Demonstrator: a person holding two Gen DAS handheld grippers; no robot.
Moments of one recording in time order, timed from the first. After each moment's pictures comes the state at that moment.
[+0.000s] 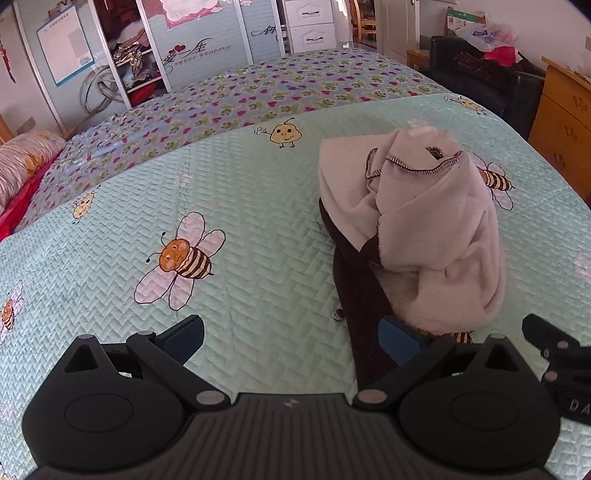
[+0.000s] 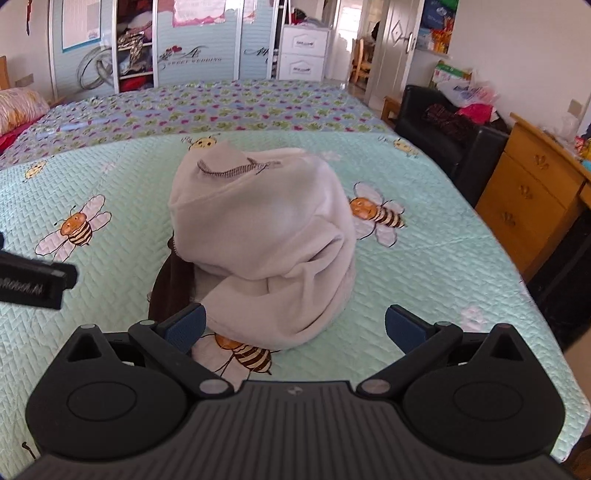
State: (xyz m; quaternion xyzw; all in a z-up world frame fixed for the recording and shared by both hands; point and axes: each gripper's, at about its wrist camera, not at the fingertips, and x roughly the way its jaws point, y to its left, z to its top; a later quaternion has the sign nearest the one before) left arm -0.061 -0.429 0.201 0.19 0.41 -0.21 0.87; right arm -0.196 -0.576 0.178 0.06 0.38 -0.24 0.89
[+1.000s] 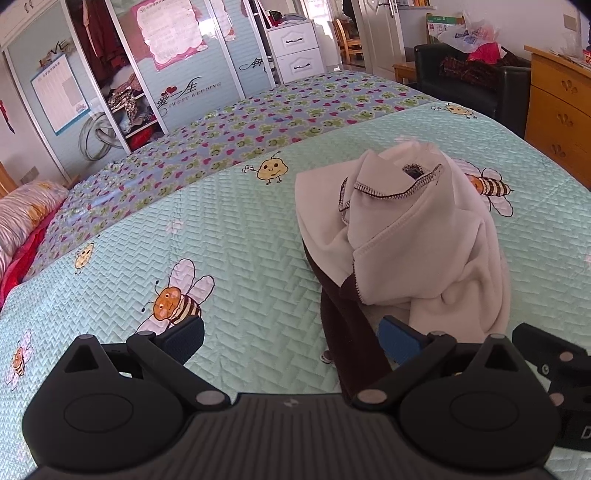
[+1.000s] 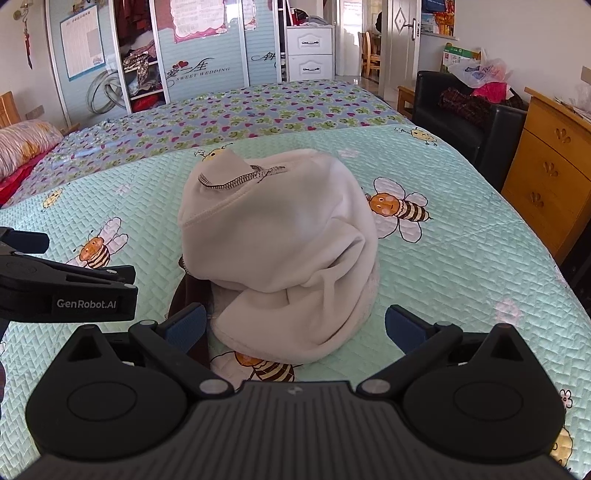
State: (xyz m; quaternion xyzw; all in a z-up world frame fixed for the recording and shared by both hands) left arm -0.072 -0.473 0.192 0.23 0.34 -0.22 0.88; right arm -0.191 -0.605 0.176 0.12 0.35 -0.21 0.90
